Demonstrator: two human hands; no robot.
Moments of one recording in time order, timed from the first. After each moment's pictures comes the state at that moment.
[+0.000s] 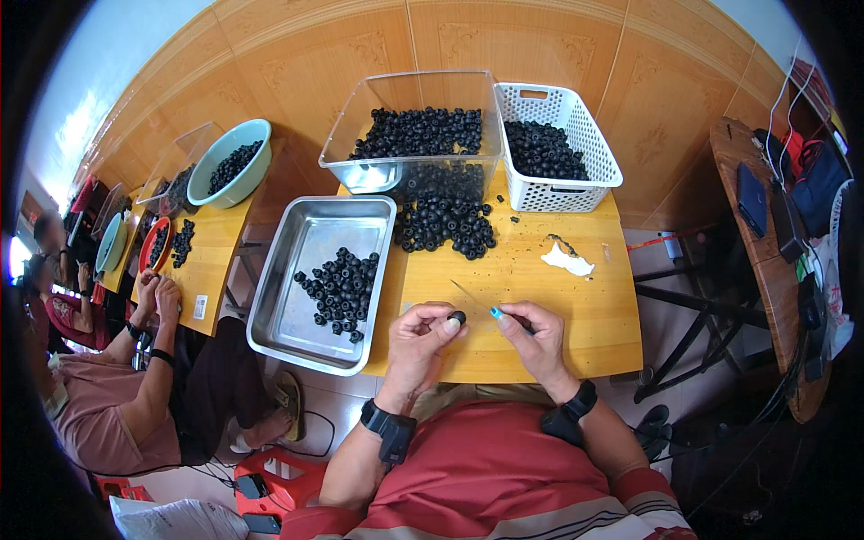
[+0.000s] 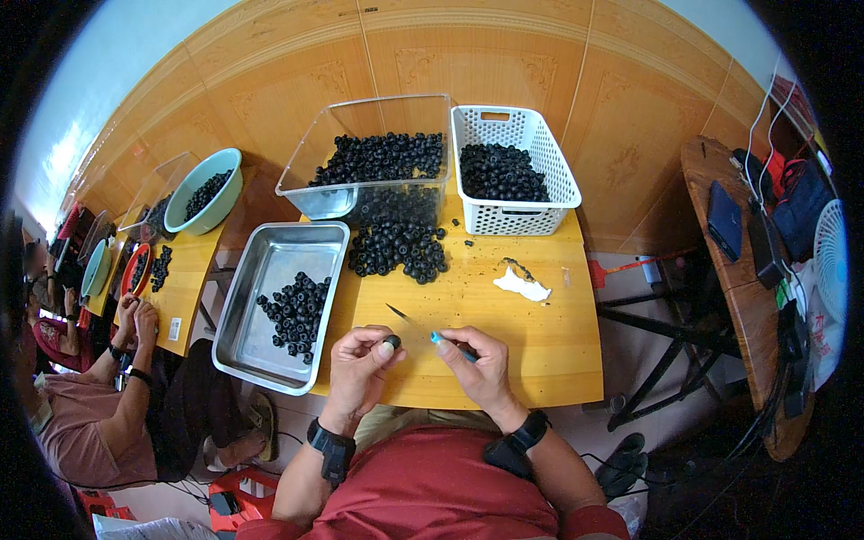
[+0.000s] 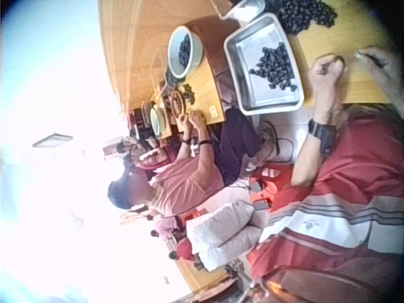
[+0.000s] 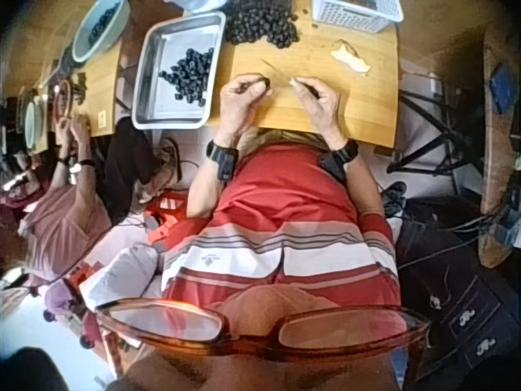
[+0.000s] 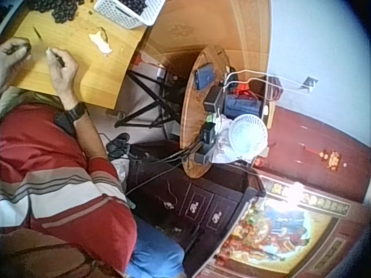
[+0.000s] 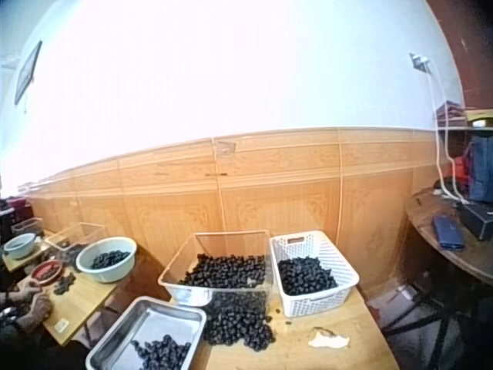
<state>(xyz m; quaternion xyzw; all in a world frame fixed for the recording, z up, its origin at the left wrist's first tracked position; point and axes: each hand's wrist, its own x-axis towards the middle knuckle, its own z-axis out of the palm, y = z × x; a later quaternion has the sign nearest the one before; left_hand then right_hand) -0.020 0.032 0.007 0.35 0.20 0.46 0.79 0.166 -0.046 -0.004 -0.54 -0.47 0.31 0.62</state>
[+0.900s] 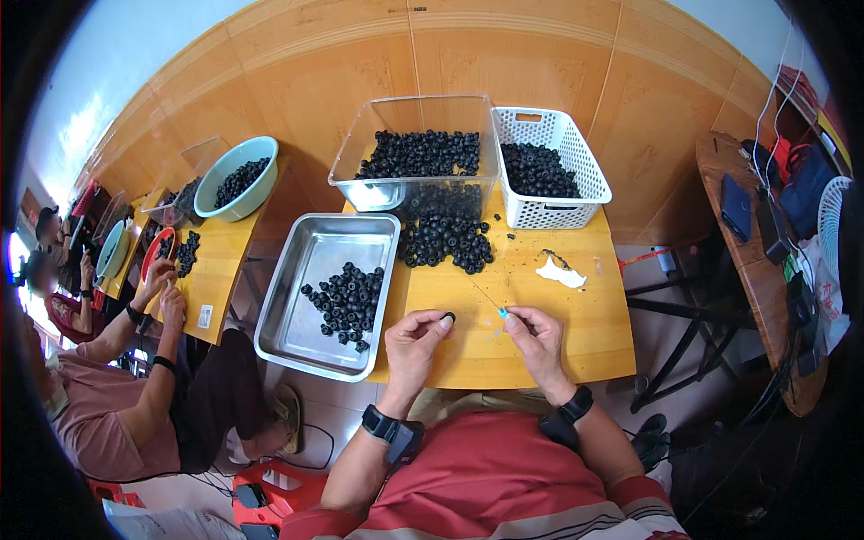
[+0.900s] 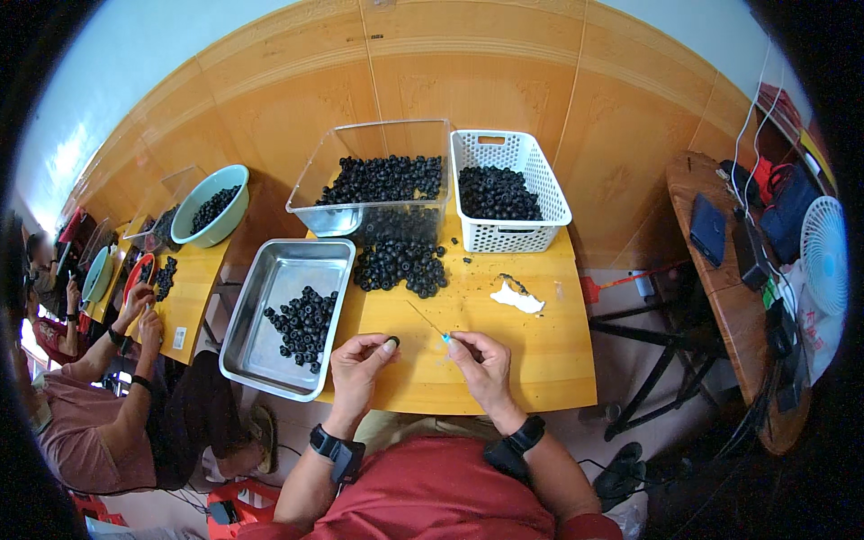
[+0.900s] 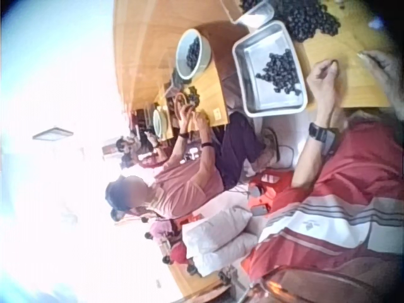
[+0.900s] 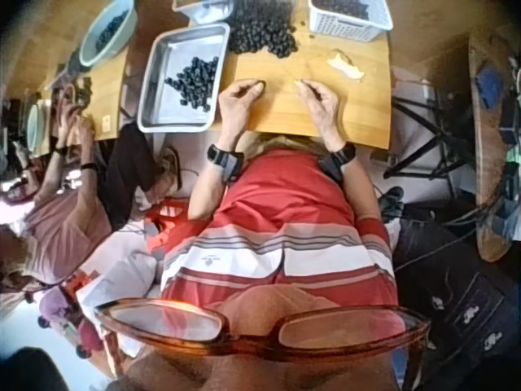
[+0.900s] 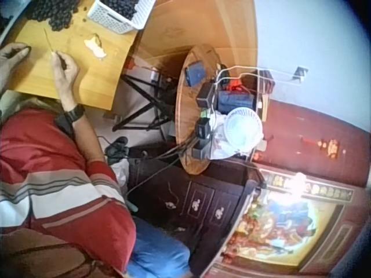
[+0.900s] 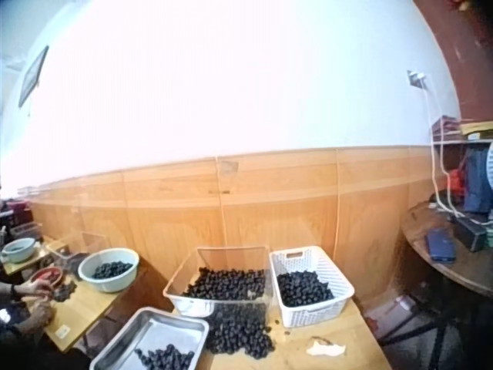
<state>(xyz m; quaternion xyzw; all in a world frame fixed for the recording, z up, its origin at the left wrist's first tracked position) -0.024 0.041 0.000 0.48 0.33 0.49 0.65 0.171 -0.045 -0.012 -0.54 -0.42 0.32 0.66</state>
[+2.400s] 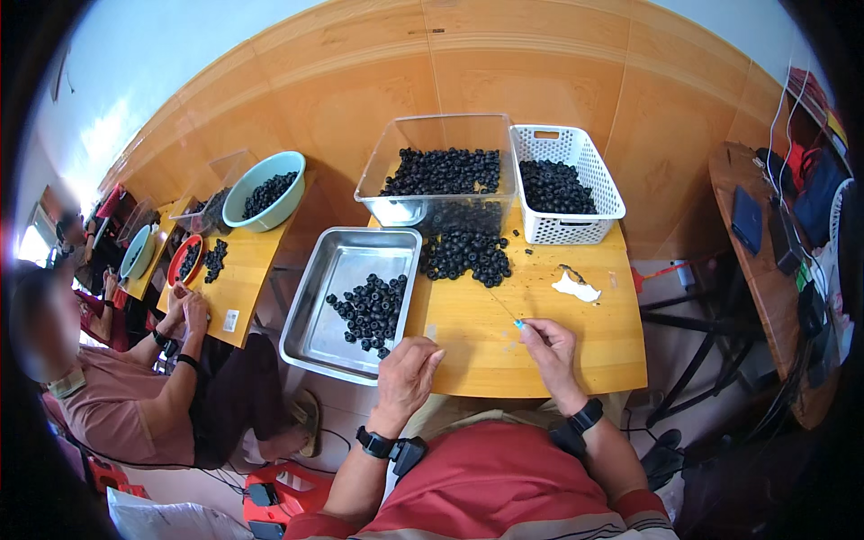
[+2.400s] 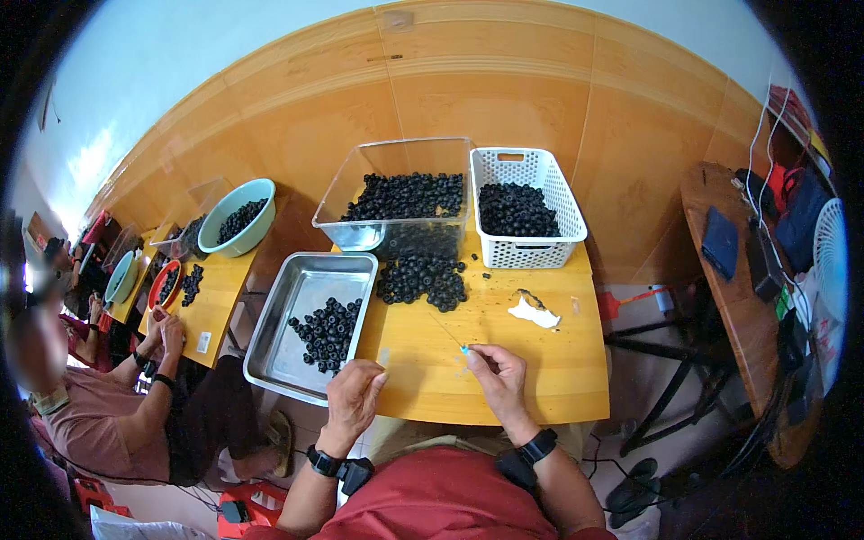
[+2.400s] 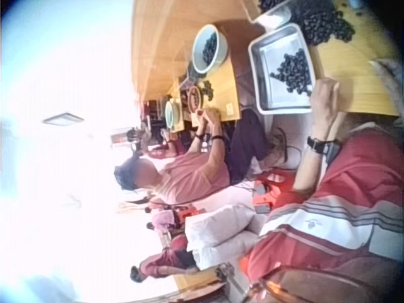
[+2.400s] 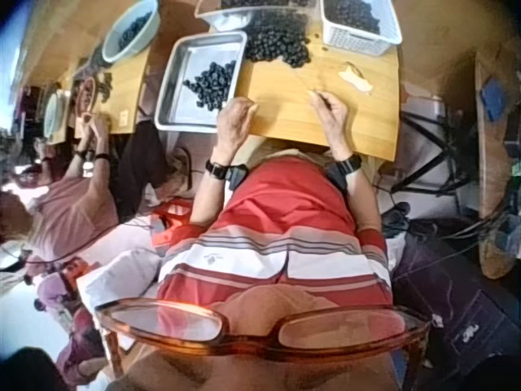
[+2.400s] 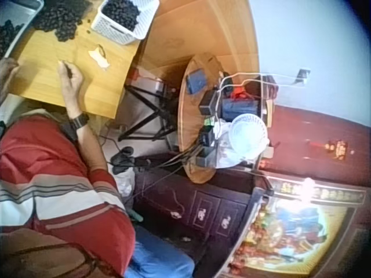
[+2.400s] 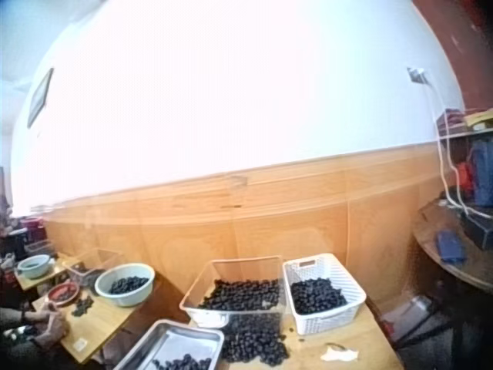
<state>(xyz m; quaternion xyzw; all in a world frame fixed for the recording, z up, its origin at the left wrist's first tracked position) -0.072 0.029 0.037 0.82 0.32 0.44 0.17 0.170 -0.045 -0.007 -0.54 -0.40 0.32 0.66</state>
